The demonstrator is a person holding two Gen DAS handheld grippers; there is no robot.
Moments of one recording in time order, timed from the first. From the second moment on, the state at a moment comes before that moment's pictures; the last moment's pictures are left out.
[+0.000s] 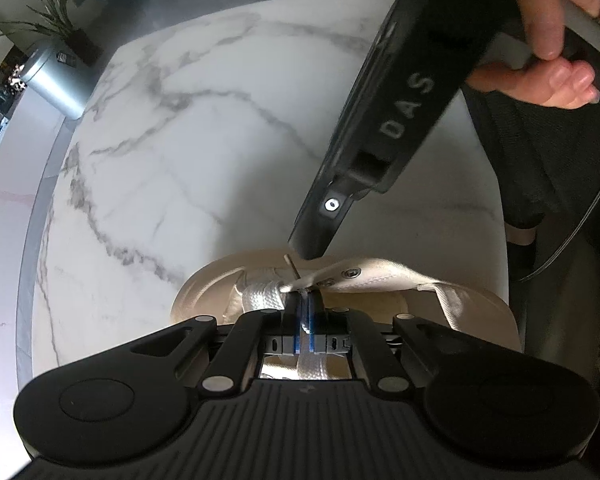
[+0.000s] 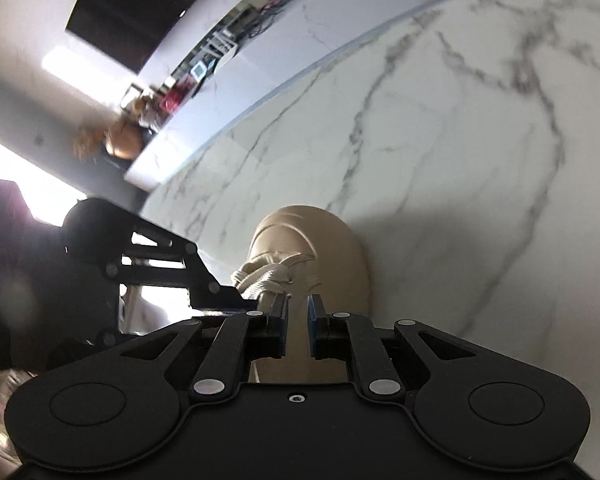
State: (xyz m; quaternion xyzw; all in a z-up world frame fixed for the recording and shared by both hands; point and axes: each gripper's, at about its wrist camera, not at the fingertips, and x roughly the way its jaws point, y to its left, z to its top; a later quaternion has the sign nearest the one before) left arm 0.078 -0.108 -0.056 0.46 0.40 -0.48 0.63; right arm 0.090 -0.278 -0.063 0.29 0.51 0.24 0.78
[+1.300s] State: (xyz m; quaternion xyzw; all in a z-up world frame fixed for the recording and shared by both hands) left arm 0.031 -0.030 -0.024 0.21 0.45 -0.34 0.80; right arm 0.074 -0.261 0.006 0.04 0.46 0.19 0.86
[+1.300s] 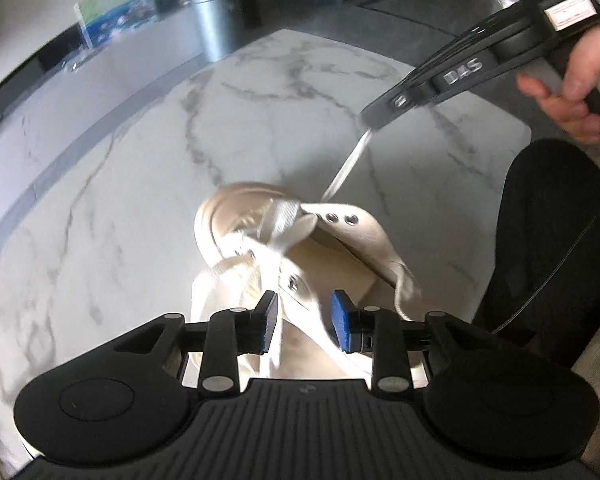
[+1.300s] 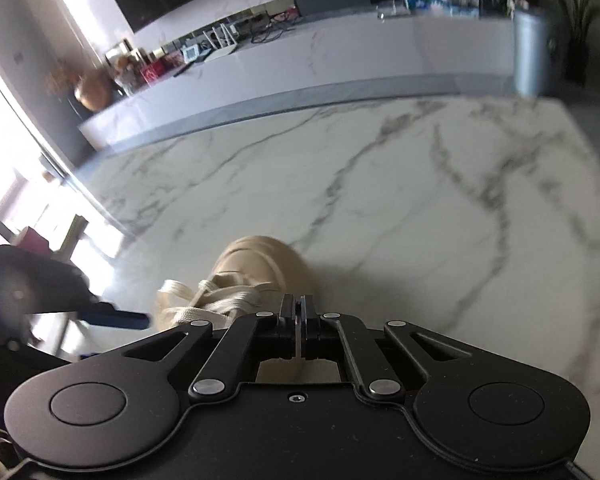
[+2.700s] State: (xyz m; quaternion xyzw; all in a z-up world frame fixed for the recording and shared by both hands) left arm 0.016 -0.003 -0.040 0.14 0.46 -0.31 0.82; right arm 0.034 -0.348 0.175 -0.25 0.34 -0.05 0.90
